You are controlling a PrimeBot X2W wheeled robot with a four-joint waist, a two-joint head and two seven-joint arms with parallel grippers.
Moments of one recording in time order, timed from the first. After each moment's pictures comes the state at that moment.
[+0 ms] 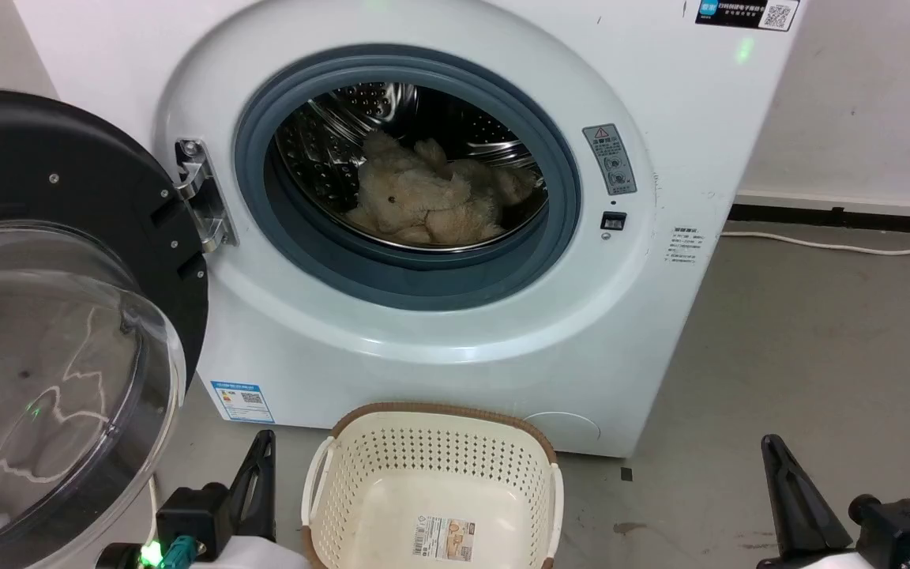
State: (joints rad) left arm 0.05 0.09 -0.07 0.10 -0.12 0.01 -0.14; right arm 0.13 -0.06 -0.03 -0.01 0.11 0.13 -0.14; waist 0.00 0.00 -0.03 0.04
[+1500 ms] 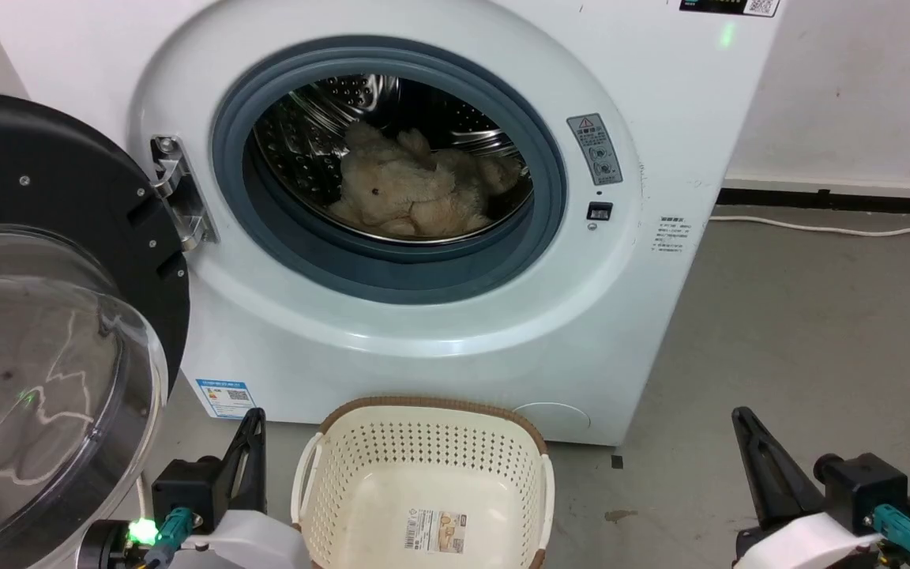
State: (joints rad) left arm 0.02 0.07 -0.02 0.04 -0.04 0.01 -0.05; right arm 0.06 -0.06 -0.01 -0.01 0.04 0.13 -0.05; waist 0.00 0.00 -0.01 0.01
